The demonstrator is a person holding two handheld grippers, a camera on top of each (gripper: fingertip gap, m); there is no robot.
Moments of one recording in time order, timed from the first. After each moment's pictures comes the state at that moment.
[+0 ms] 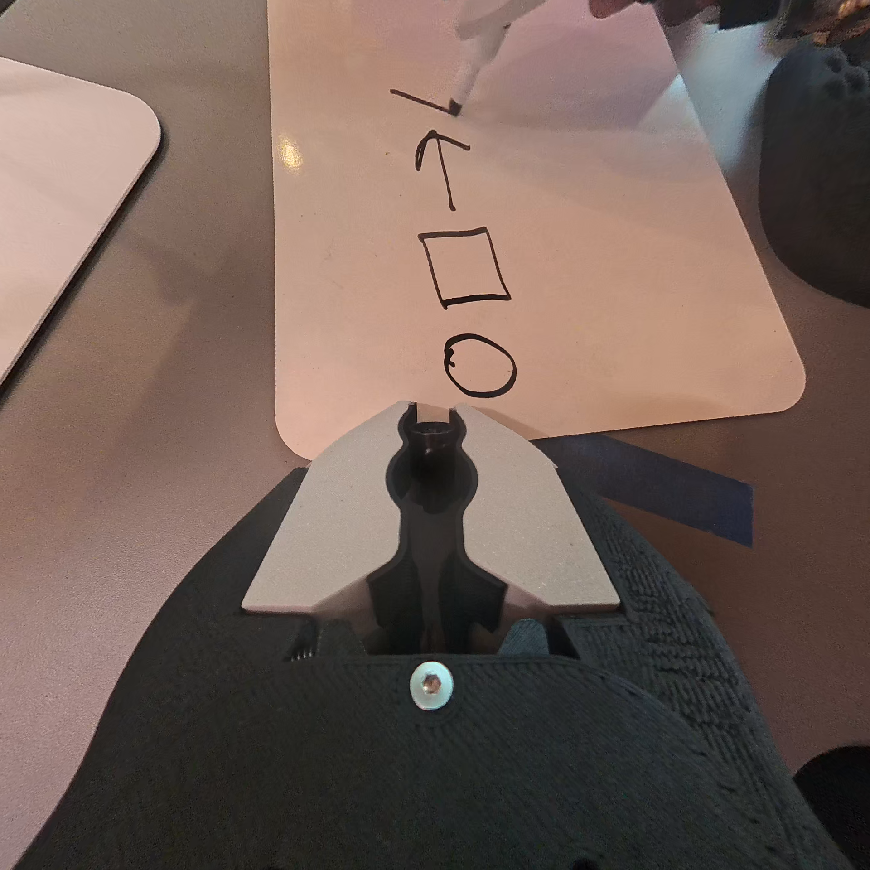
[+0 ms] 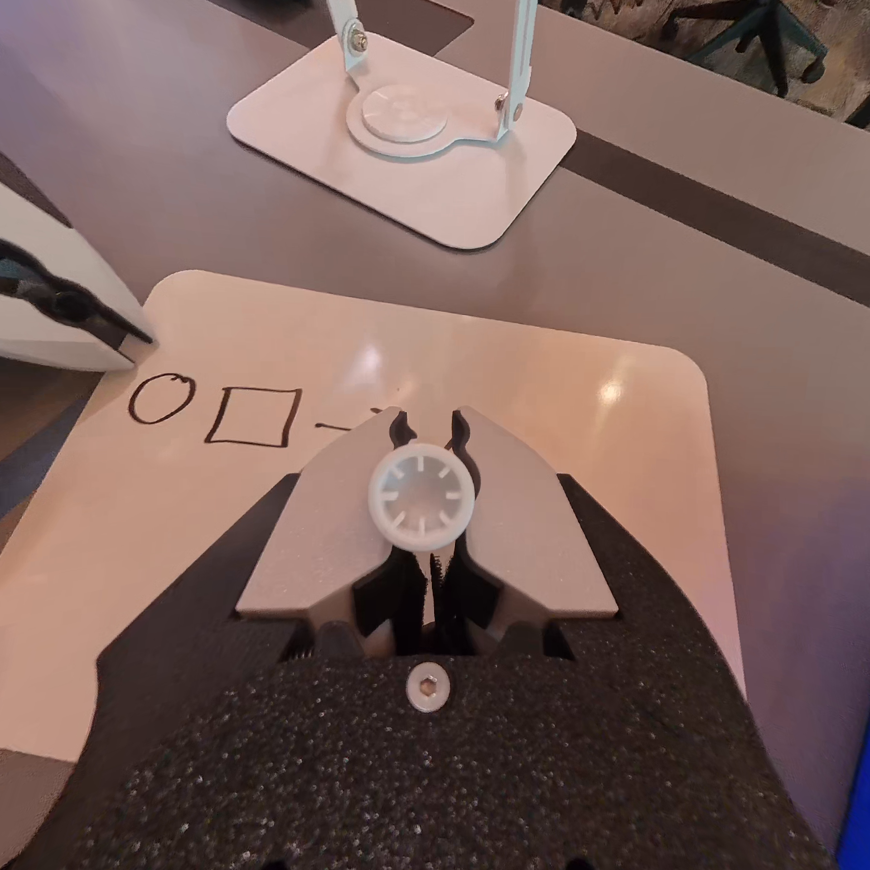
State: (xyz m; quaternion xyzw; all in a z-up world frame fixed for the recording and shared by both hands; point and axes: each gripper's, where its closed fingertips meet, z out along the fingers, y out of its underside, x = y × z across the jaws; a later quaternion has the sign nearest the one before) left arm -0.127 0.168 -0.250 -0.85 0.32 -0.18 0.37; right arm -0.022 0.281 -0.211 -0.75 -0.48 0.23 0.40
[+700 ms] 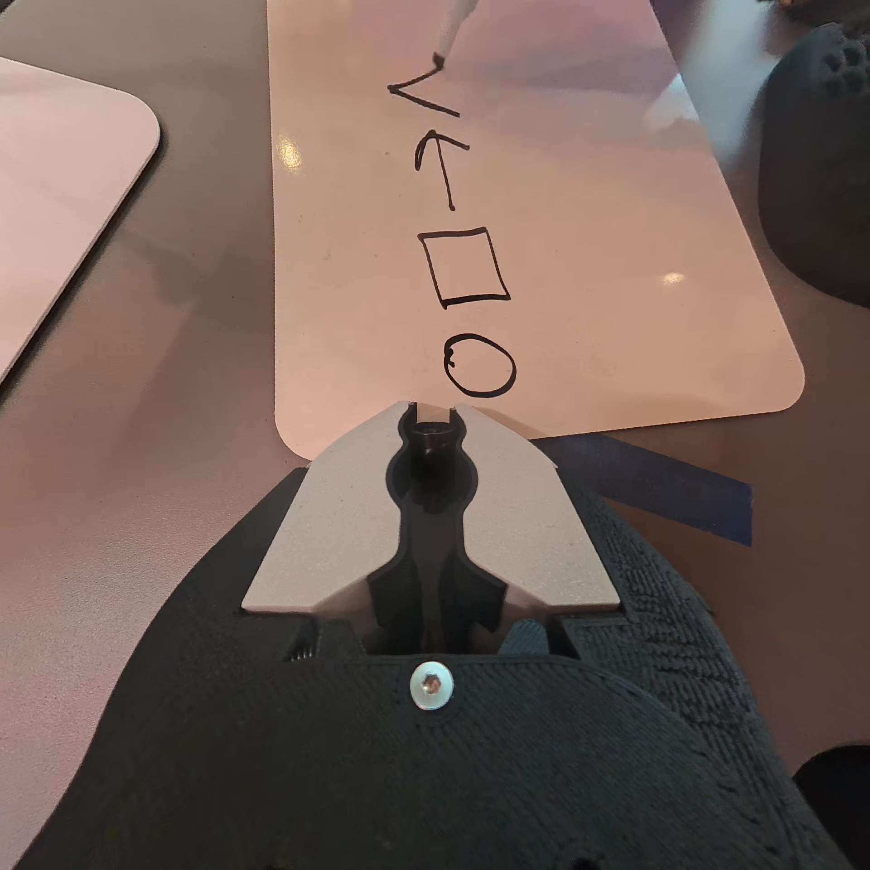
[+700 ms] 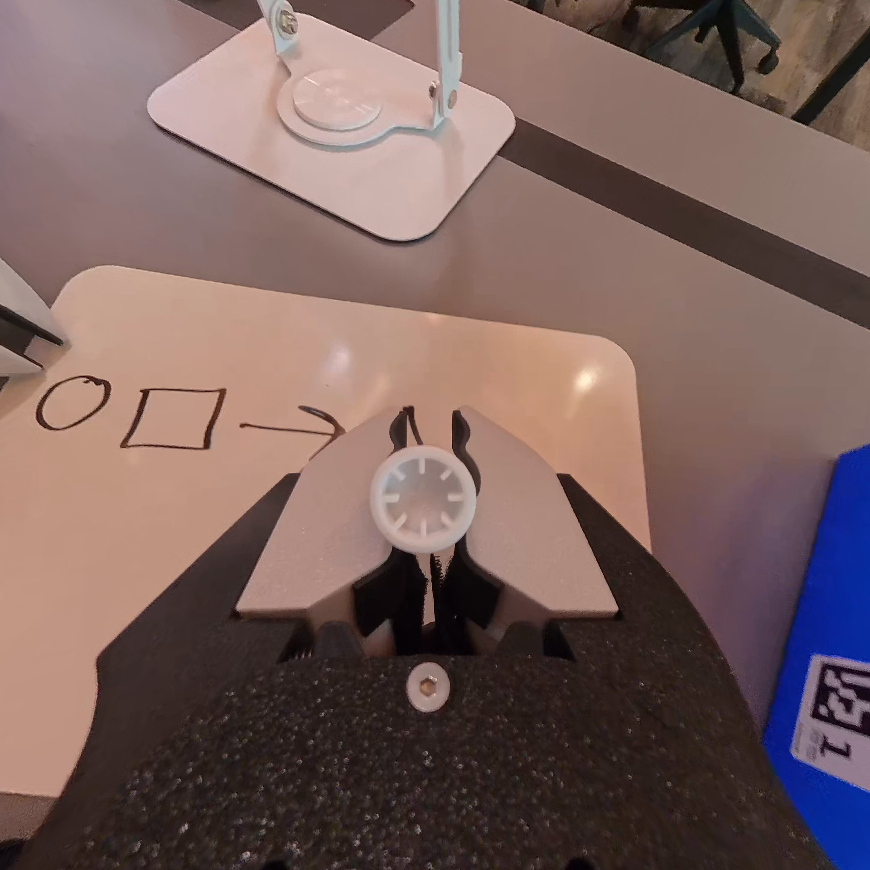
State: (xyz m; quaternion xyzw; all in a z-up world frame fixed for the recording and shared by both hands) left arm -0.127 0.168 -0.250 -0.85 0.32 -0.18 0.37; right arm -0.004 0.312 -0.212 -0.76 -0.47 0.20 0.40
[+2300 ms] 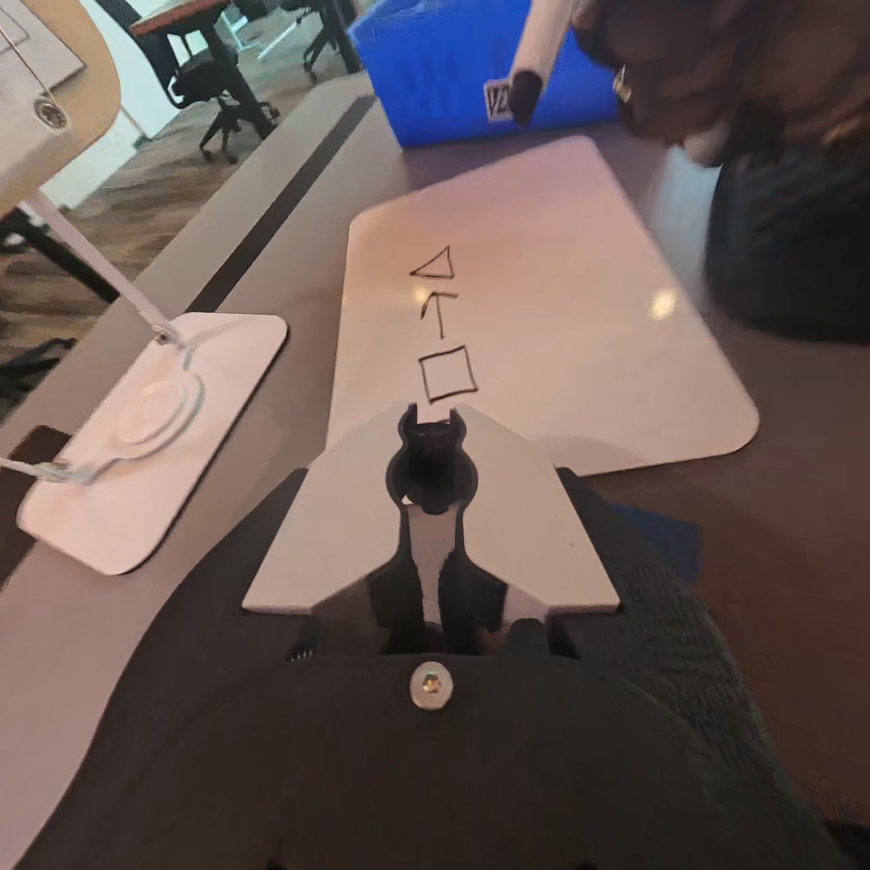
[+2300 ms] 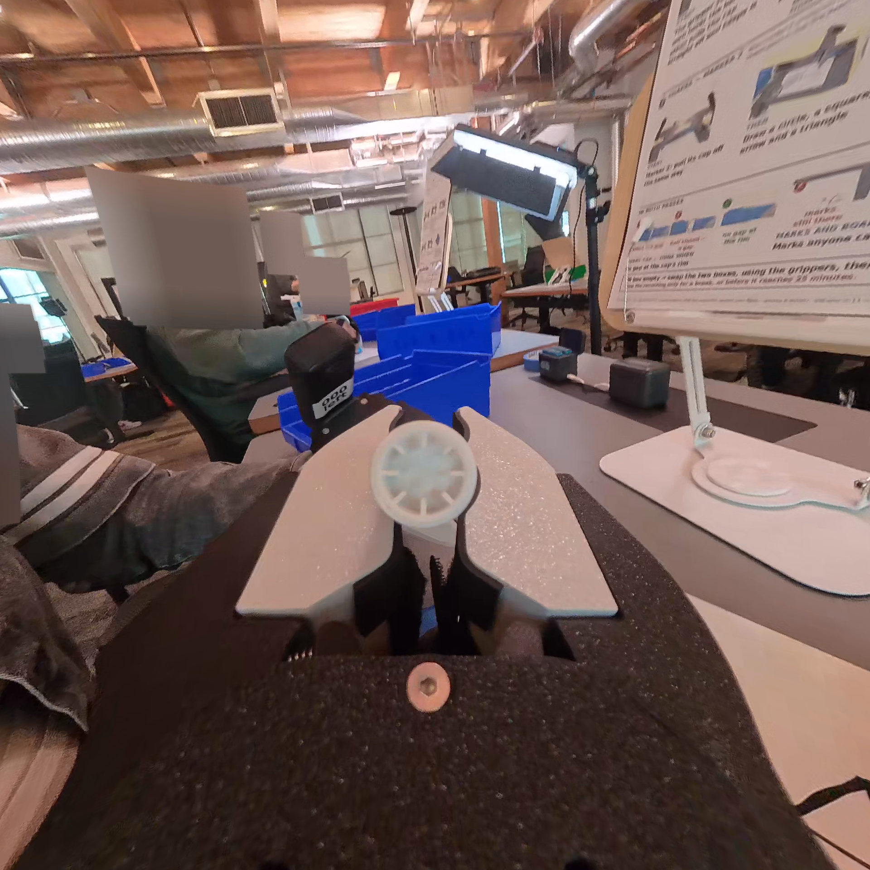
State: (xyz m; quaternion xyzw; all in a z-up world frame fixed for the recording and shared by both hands) left arm -0.106 0.149 -0.188 -0.77 0.35 -0.05 0.53; right arm -0.048 0.148 -0.069 -0.46 -0.45 0.63 0.43
